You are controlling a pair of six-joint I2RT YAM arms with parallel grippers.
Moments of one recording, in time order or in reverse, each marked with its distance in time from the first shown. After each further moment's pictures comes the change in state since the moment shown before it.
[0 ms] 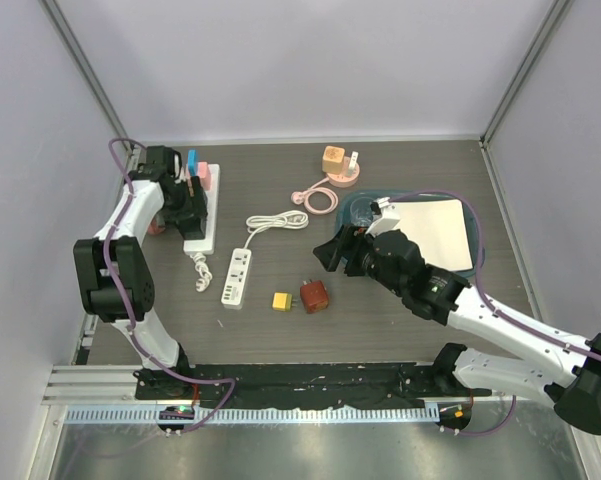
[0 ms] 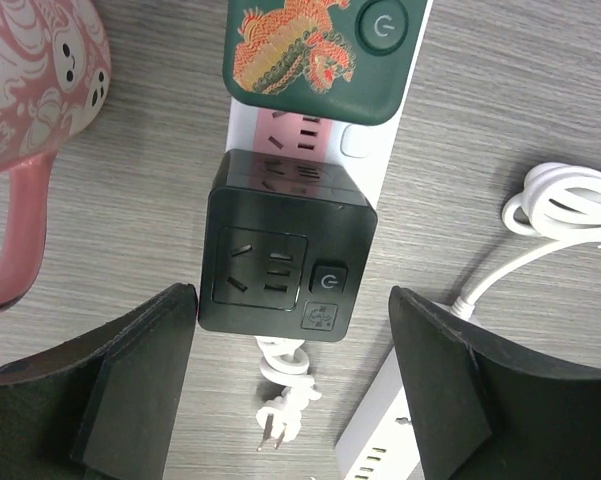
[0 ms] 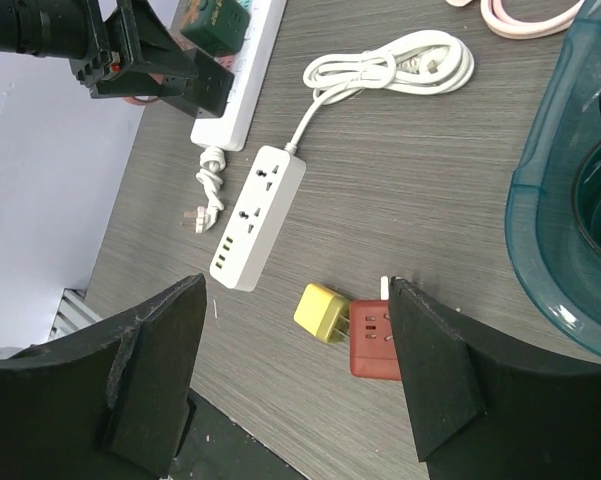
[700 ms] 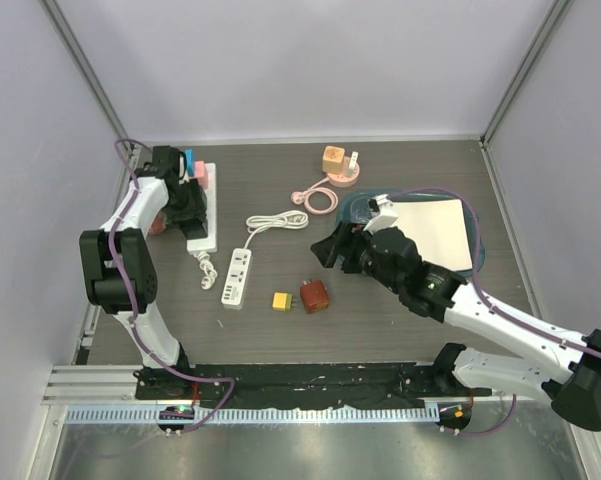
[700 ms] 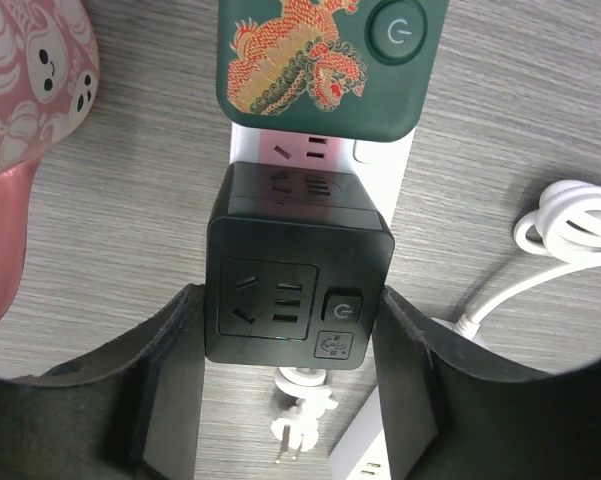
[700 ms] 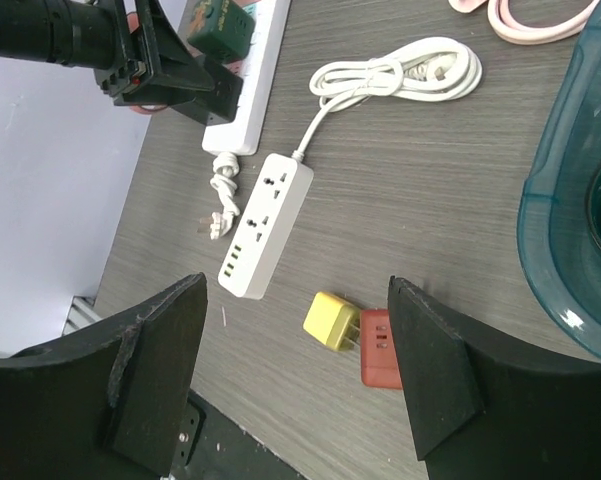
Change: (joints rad) left arm -0.008 0.062 0.032 -0.015 -0.026 -0.025; right arm 0.000 0.009 0.010 0.015 -0.001 0.021
